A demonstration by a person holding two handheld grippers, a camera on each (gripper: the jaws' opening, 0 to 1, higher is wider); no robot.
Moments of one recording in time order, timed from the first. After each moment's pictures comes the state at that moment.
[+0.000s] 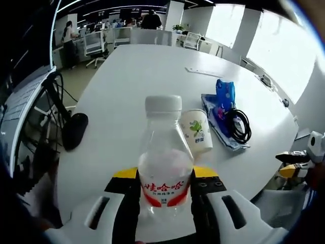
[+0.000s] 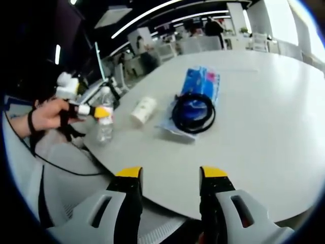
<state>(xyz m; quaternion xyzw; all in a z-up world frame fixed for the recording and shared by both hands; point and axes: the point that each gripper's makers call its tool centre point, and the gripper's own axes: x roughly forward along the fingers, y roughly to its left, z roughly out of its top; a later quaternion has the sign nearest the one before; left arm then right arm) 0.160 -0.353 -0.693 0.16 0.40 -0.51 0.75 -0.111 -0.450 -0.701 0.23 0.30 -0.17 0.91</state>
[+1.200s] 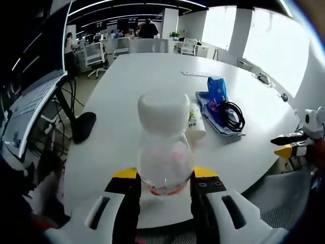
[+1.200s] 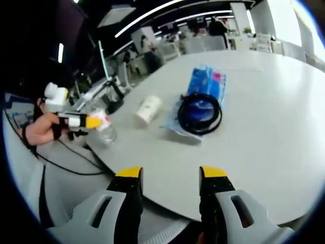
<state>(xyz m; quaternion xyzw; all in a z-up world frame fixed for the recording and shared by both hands) 0.140 -0.312 -0.690 0.17 0.35 -0.52 0.76 -0.102 -0.444 -0.700 0.23 0.30 -0.16 0.91</state>
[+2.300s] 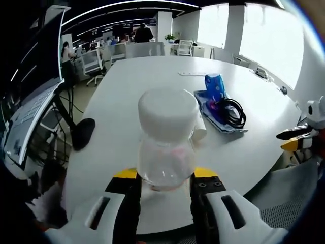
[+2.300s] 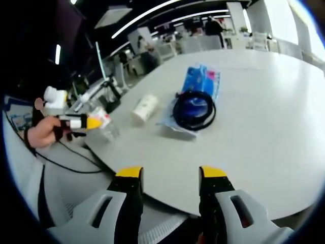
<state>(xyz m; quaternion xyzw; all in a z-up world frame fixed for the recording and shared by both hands) 0.145 -0.327 -0.694 0.19 0.32 -0.53 0.77 -0.115 -0.445 -0.702 0.23 0.30 -0.17 0.91</state>
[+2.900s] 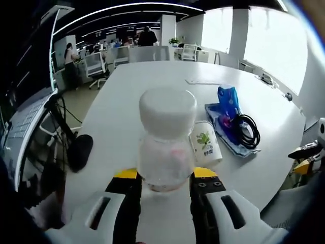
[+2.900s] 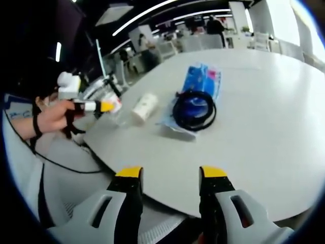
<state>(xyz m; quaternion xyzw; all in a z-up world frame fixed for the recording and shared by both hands) 0.186 -0.383 -0.692 0.18 0.31 -0.51 0.78 -0.114 -0.447 -0.702 0.23 0.31 -0.16 0.91</state>
